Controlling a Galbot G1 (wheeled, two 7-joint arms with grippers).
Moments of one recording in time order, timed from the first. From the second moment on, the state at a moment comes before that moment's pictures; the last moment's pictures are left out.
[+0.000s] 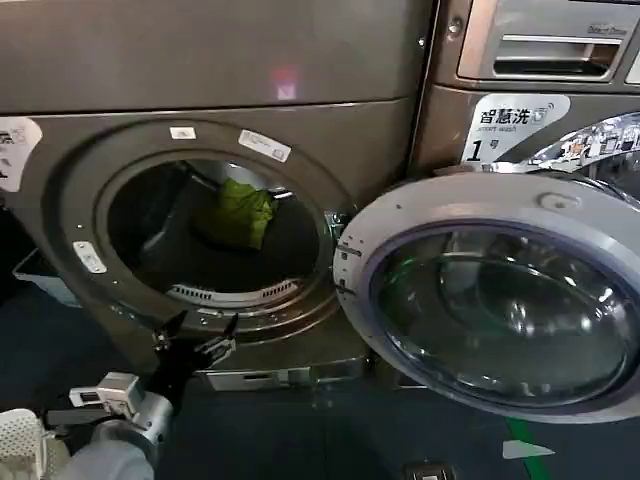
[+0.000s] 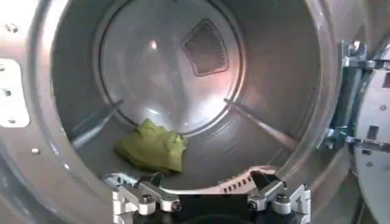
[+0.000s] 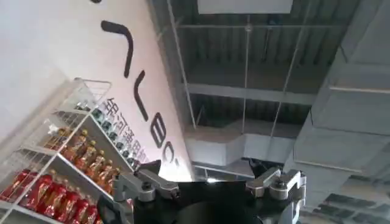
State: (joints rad) left arm 1.46 -1.36 -0.62 -2.35 -0.24 0.61 0.05; right arm -1.92 0.70 2.60 1.62 0.49 -0.19 -0.10
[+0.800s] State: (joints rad) left arm 1.45 -1.36 -0.62 -2.35 -0.25 0.61 0.05; right arm -1.92 0.70 2.60 1.63 0.50 -0.19 -0.11
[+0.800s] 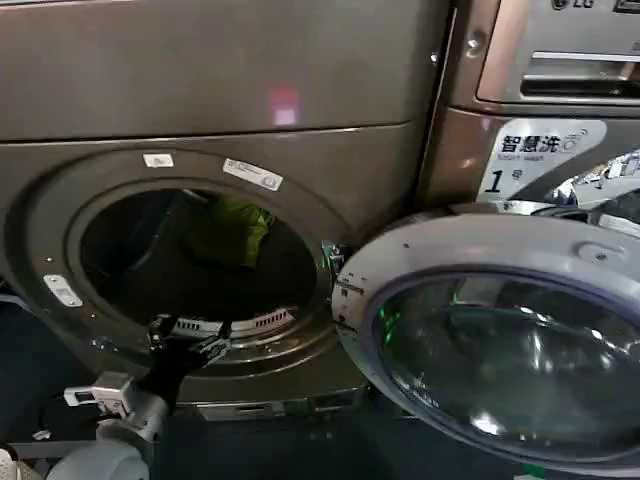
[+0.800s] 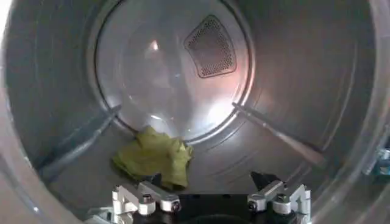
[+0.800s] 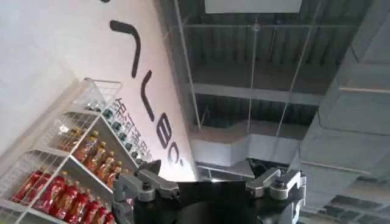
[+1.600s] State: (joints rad) left arm 1.43 -1.35 -0.61 -2.34 -0.25 0.61 0.05; right arm -1.96 0.72 2.65 1.61 0.51 -0.19 -0.11
